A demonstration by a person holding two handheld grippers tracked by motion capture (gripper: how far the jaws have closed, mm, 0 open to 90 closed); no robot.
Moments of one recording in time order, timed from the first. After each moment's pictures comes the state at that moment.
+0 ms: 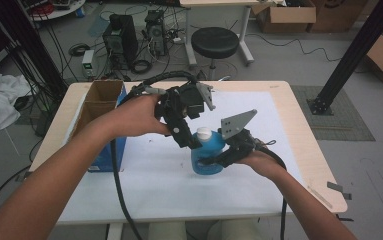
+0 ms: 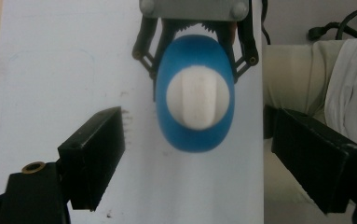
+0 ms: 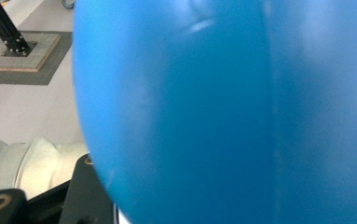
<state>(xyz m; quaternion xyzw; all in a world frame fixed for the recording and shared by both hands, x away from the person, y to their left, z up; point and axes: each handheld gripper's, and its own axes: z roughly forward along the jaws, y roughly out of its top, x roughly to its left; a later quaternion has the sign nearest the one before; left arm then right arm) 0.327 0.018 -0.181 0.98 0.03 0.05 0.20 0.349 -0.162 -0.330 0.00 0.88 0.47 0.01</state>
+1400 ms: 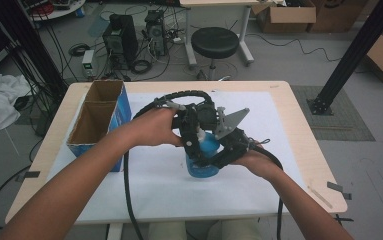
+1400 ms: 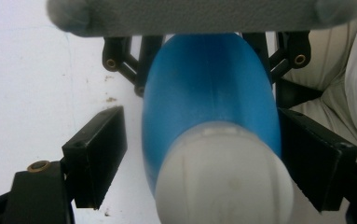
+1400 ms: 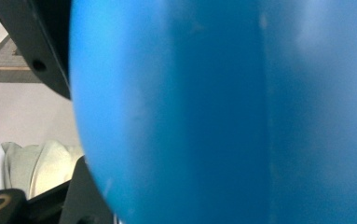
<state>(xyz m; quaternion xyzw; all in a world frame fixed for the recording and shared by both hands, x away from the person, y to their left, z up) 0.332 -0.012 -0.225 0.99 0.00 0.04 0.13 0.345 -0.147 -0.324 0.00 0.89 0.46 -0.01</state>
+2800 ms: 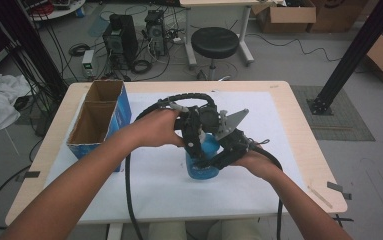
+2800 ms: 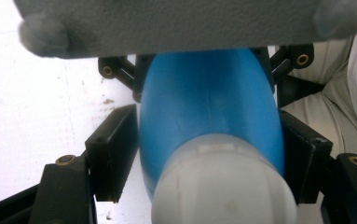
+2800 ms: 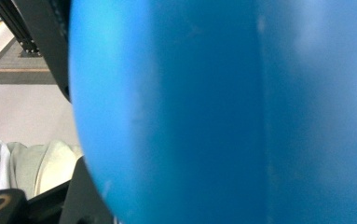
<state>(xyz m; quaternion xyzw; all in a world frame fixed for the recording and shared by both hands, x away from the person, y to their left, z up) 0.333 -0.017 -0.231 0.99 -0.02 0.04 0.12 0.345 -0.148 -0.328 0.00 0.89 0.46 -0.02</state>
